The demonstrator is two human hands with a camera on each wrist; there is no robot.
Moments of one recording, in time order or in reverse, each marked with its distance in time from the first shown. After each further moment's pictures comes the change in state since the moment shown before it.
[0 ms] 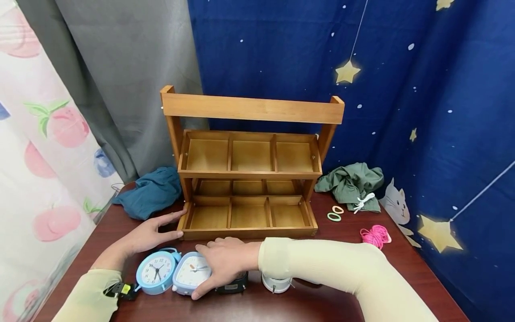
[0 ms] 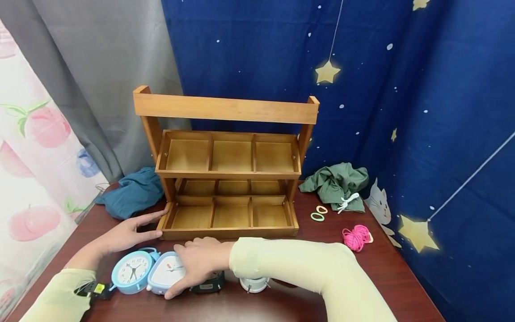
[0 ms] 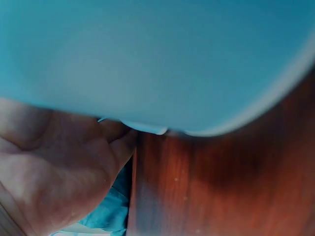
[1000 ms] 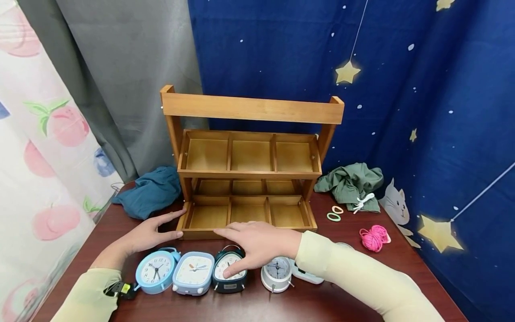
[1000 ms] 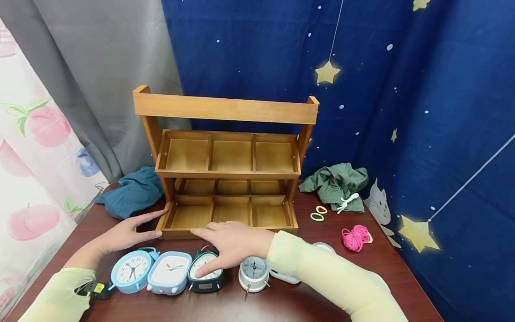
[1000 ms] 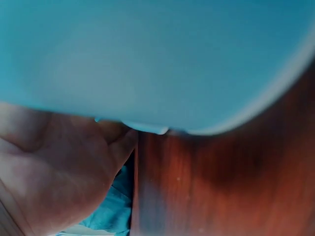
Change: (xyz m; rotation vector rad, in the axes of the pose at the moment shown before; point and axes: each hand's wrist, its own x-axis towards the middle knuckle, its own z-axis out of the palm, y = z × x) left_hand 0.001 0.001 0.001 0.034 0.010 0.018; right_hand -0.059 0.064 -0.019 0.072 0.139 -0.135
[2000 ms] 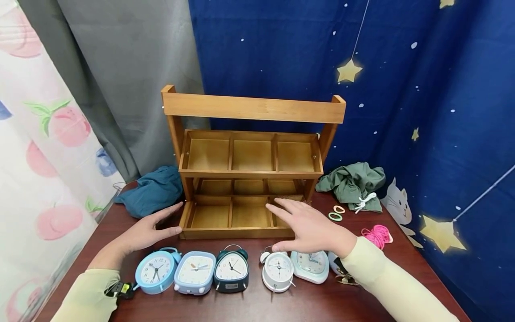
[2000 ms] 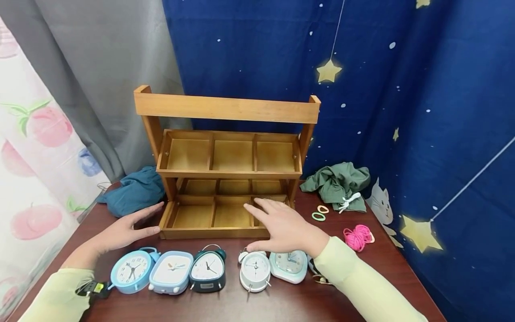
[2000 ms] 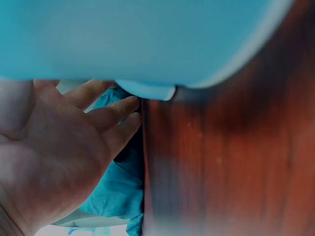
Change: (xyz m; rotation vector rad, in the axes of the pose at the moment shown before) left_hand -0.006 0.003 -0.011 -0.004 0.038 0.007; right_hand -0.098 0.060 -0.014 -0.107 0.258 0.187
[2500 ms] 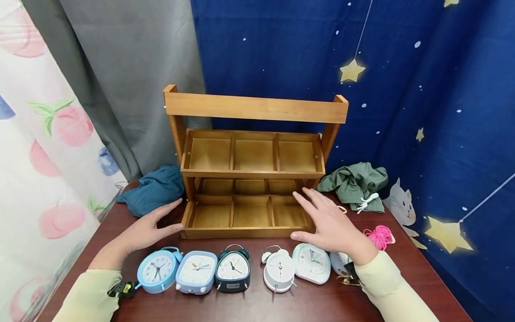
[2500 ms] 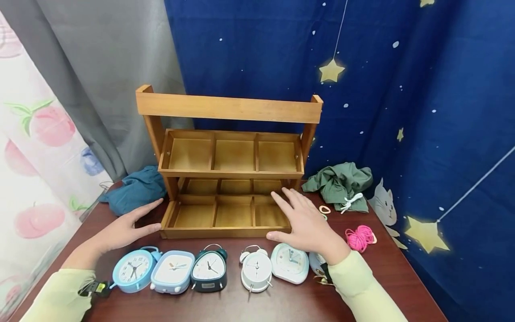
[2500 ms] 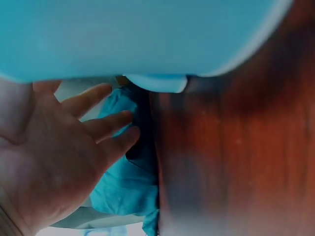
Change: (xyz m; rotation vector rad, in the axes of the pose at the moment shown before) left_hand -0.003 0.012 -0.003 0.109 0.042 -0.035; right_hand -0.037 0.029 0.002 -0.007 0.193 0.196
